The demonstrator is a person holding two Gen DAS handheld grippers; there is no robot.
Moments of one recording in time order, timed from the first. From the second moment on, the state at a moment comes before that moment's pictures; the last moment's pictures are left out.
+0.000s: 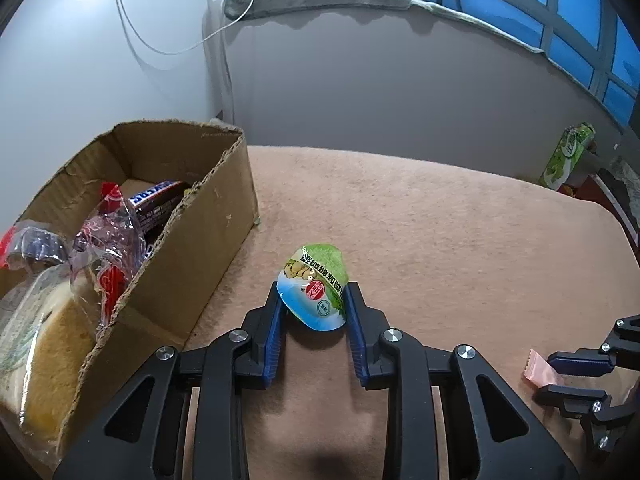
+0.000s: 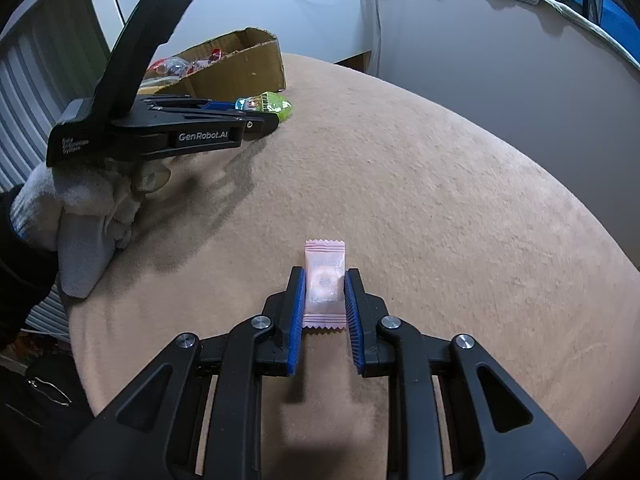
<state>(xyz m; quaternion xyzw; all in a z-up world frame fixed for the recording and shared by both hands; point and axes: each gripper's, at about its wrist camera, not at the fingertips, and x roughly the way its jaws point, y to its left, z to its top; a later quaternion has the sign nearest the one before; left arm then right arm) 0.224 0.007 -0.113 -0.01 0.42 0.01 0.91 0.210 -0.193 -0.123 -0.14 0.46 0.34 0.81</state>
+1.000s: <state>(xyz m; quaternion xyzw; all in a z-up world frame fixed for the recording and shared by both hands) 0.122 0.065 -0.017 -0.05 0.31 0.00 0.95 0.197 -0.136 -0.033 -0.11 0.40 0.35 0.84</state>
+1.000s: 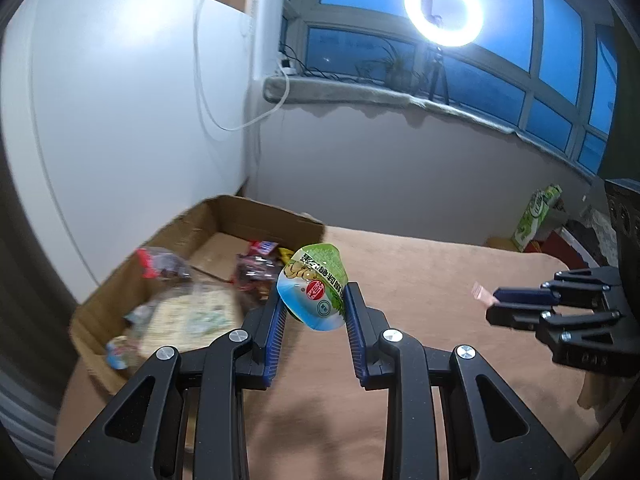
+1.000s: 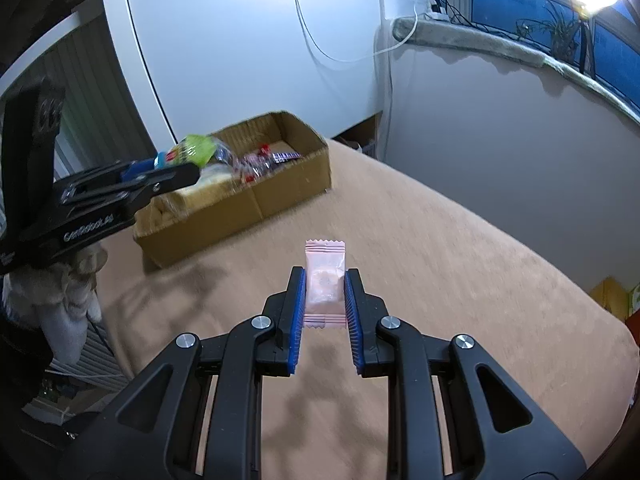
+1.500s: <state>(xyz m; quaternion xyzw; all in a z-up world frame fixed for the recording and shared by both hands) 0.112 0.126 -0.007 -0.07 0.29 0.05 0.95 0.233 -0.044 -0.010 -0.12 0.38 0.38 0.84</state>
